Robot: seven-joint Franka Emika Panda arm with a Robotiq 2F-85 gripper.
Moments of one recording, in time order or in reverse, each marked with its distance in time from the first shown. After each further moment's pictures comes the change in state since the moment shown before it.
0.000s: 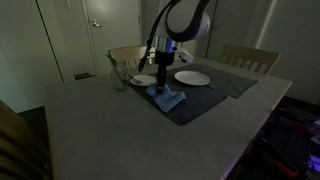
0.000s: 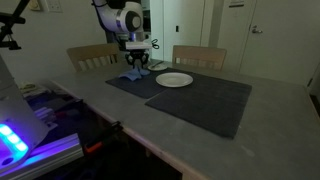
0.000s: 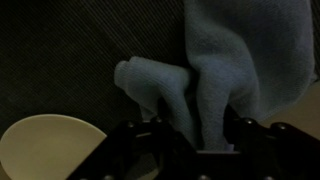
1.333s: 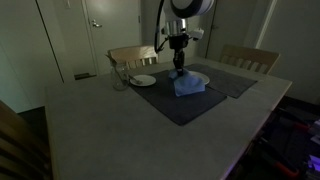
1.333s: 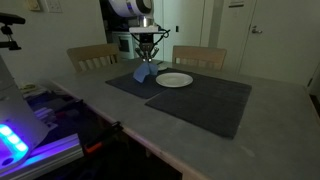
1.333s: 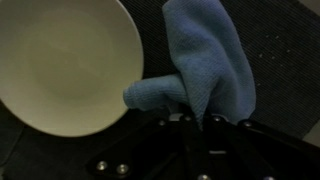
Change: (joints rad) arm 0.021 -0.118 -0.138 0.069 -0.069 -0.414 0.290
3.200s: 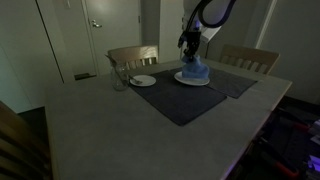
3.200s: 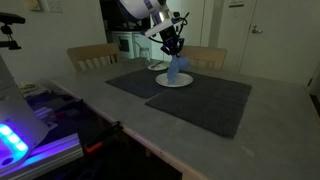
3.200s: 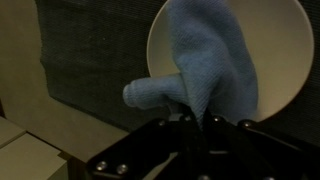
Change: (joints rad) arm 0.018 -0.056 -0.234 -0.095 -0.419 0.313 0.530
